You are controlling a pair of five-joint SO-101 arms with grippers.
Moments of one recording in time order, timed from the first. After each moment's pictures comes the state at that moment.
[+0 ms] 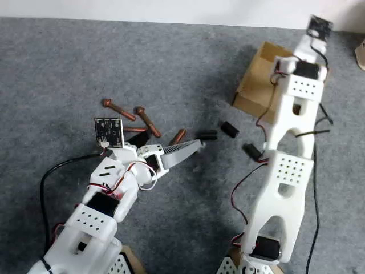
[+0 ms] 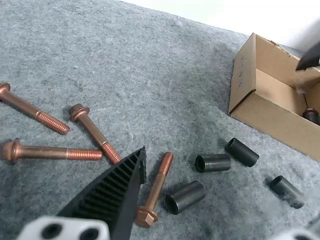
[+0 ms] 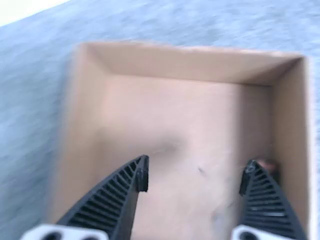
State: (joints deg) left arm 16.0 -58.0 84.0 6.6 27.5; right arm 8.8 55.9 -73.2 74.8 -6.3
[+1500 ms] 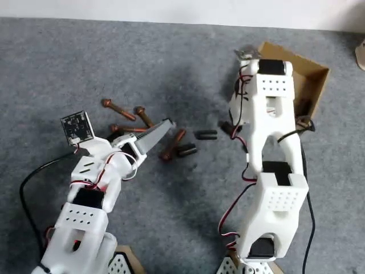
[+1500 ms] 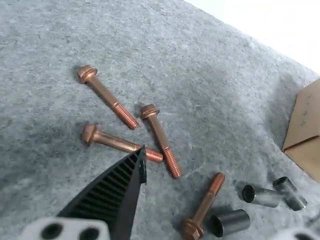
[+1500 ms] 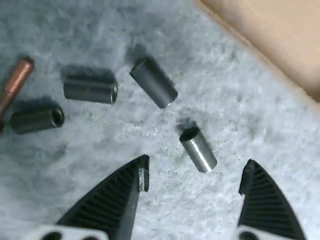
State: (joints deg) left arm 3.0 -58.0 82.0 13.4 33.9; right arm -3.4 25.1 -26.7 96.3 15.8
